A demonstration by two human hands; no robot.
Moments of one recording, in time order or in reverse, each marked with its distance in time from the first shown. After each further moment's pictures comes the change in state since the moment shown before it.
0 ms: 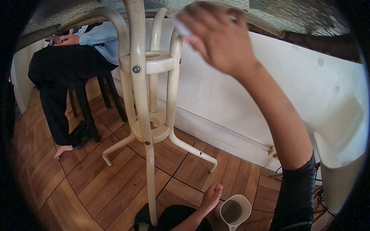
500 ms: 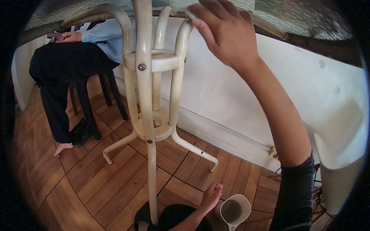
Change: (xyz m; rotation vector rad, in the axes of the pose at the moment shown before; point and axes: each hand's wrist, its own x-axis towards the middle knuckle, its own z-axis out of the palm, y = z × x) left_hand -0.002 0.009 -0.001 -0.019 0.019 -0.033; right_hand 0.011 0.010 0.012 0.241 0.109 0.071
